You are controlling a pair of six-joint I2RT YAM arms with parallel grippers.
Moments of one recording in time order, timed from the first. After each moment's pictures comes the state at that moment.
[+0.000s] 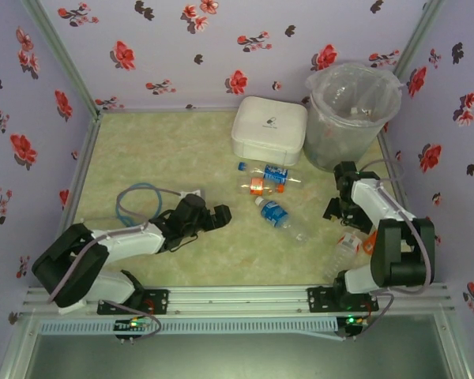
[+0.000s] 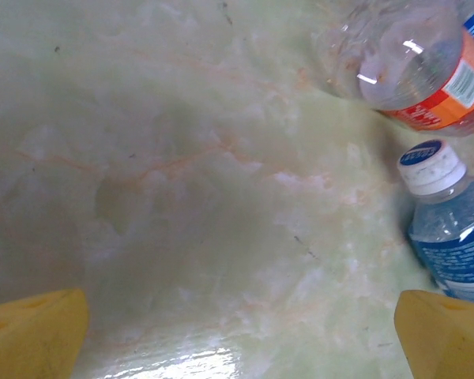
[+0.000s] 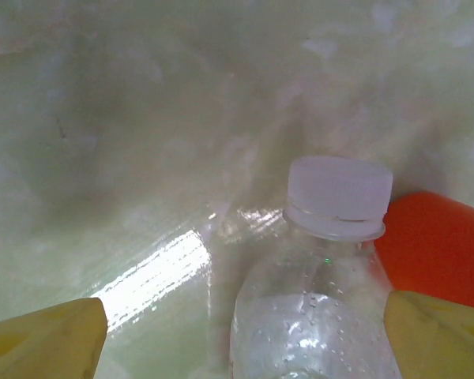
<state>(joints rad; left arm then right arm) -0.80 1.37 0.49 0.14 -0.04 -0.91 0.03 1.45 0.87 -1.00 0.23 0.56</state>
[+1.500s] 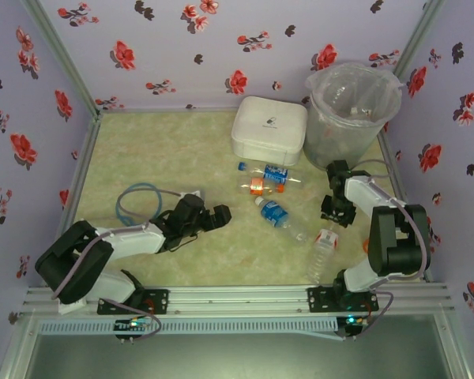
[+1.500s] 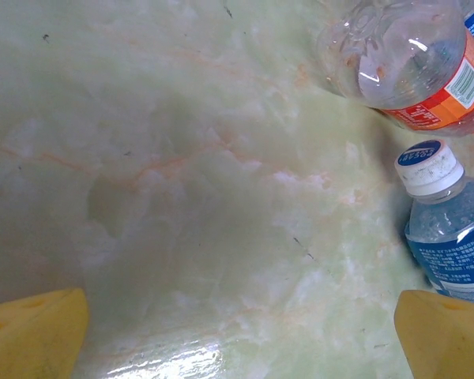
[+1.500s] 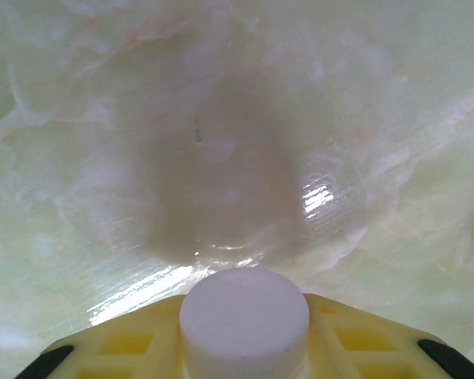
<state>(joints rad) -0.78 1.39 0.46 0.20 0.00 -0.93 0.07 1.52 0.88 -0.90 0.09 0.55</state>
